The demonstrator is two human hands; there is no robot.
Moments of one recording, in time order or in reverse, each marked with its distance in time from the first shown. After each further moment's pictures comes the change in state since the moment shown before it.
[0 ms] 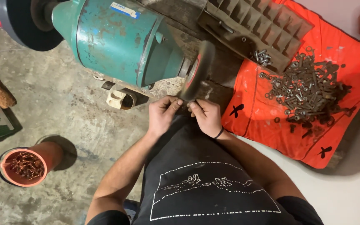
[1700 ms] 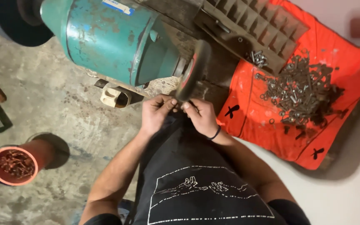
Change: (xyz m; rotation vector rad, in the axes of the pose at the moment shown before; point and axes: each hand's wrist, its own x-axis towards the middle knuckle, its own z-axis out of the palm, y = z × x) left_hand 0.005 -0.005 -0.004 -0.176 -0.065 -0.020; right_hand 0.005 -0.001 -0.006 0.010 -0.097 0.038
